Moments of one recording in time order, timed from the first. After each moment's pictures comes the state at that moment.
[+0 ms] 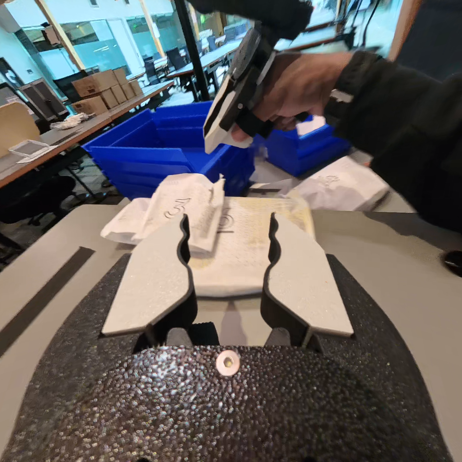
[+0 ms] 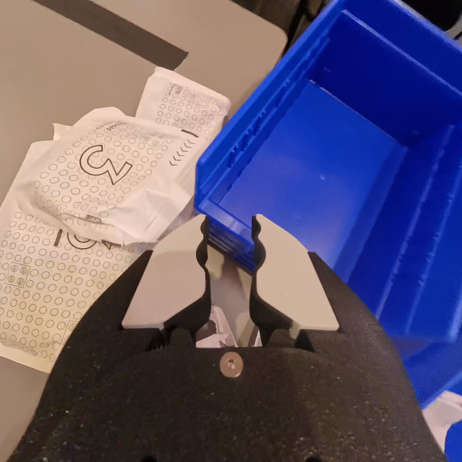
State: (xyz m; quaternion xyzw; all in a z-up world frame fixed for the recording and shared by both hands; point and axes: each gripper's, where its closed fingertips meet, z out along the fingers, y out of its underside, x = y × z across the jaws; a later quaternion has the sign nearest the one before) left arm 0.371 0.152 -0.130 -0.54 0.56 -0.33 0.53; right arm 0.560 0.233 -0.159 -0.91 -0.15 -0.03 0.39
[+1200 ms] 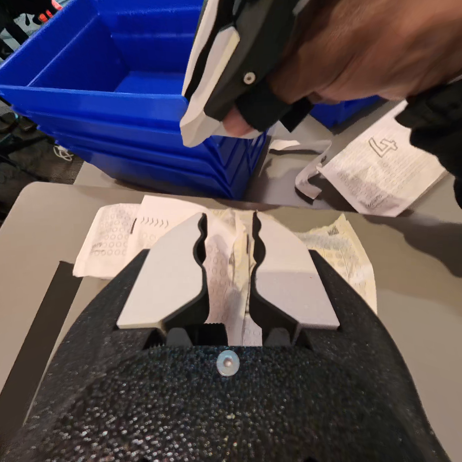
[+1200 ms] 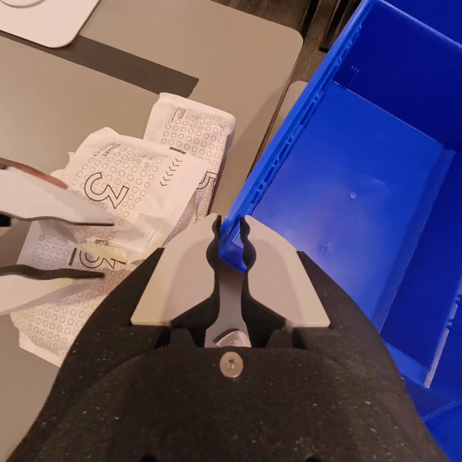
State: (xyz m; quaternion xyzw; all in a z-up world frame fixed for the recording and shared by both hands) left arm 0.462 0.225 -0.152 -0.62 0.65 -0.25 0.37; right arm 0.539 0.272 -0.153 -0.92 -0.11 0.04 0.37
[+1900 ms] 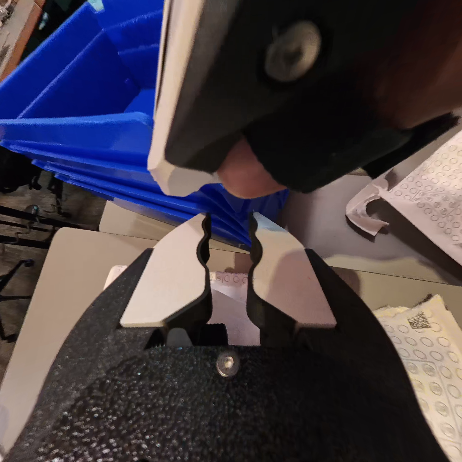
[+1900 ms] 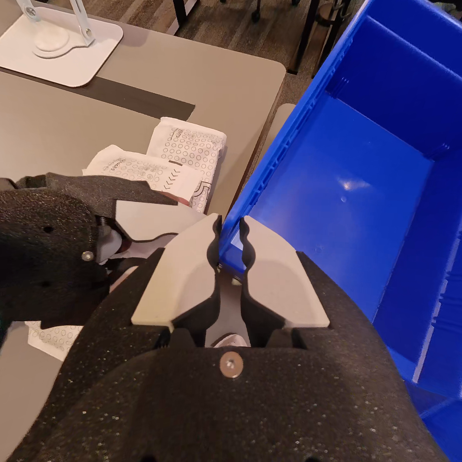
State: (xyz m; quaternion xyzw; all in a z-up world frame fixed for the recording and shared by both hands) left arm 0.548 0.246 -0.184 -0.59 0.68 -0.15 0.41; right arm 0.554 0.265 -0.134 -0.90 -0.09 0.06 0.41
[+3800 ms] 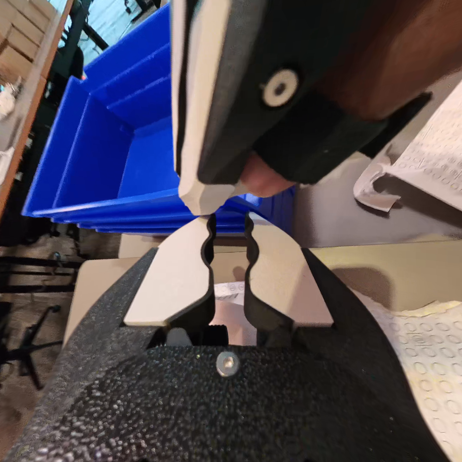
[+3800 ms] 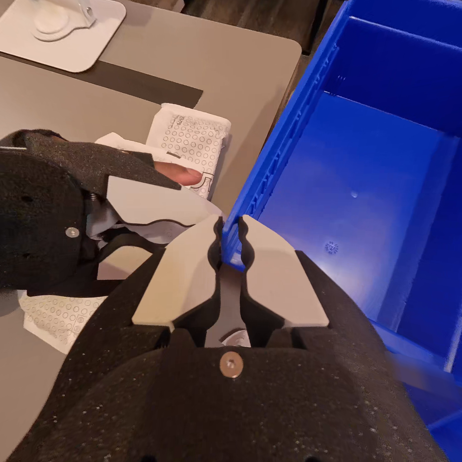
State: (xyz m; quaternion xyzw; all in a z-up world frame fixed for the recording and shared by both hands) left arm 0.543 0.252 -0.175 -0.51 0.73 -0.16 0.43; right arm 0.543 0.265 -0.145 -0.91 -0.10 0.07 0.39
